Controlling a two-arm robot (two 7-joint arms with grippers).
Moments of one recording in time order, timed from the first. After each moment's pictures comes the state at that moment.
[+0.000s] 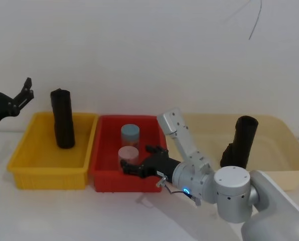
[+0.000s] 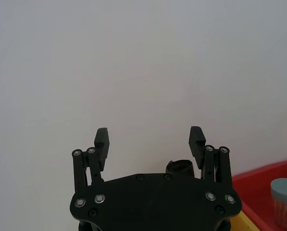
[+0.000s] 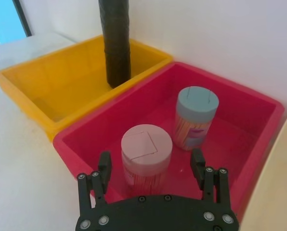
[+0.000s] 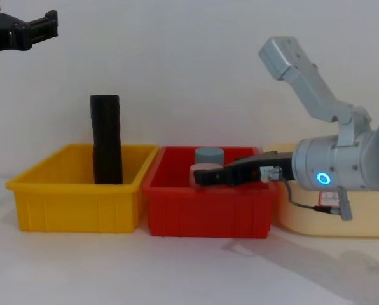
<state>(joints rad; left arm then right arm) -0.40 0.32 0.18 -1.47 -0.15 -0.21 -0.10 0.61 0.14 -0.46 -1.11 0.19 0.28 0.40</state>
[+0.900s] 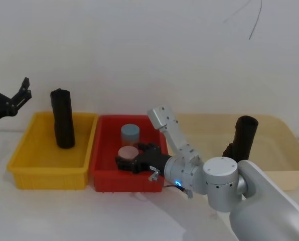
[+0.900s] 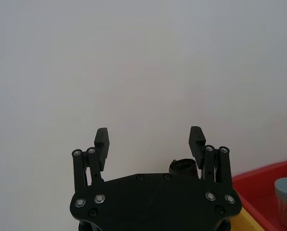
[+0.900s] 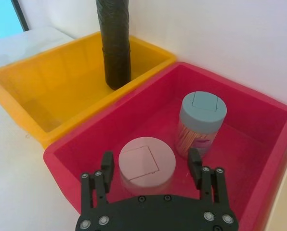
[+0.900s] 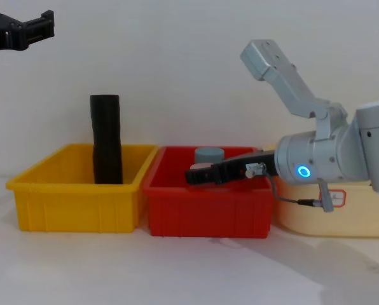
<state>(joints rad) -0.40 0.32 0.17 -1.47 -0.15 -0.21 -0.09 0.70 0.09 -0.48 -0.98 0.18 0.28 0.41</state>
